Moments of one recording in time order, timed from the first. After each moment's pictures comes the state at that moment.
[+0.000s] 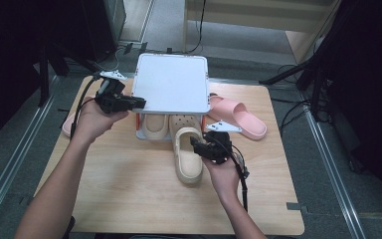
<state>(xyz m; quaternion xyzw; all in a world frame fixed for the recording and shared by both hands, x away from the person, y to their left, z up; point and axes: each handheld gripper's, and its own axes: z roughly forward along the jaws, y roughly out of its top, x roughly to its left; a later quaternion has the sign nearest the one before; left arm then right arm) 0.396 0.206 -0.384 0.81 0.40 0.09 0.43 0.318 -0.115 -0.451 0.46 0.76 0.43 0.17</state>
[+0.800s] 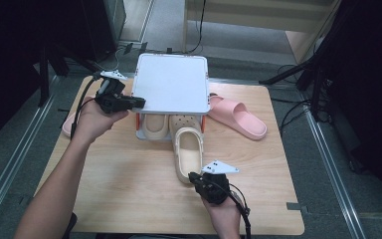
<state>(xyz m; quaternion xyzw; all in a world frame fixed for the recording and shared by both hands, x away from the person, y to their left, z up) 0.396 0.206 -0.384 0.80 0.41 0.09 0.42 0.232 -0.118 -0.496 0.42 0.80 0.42 0.10</state>
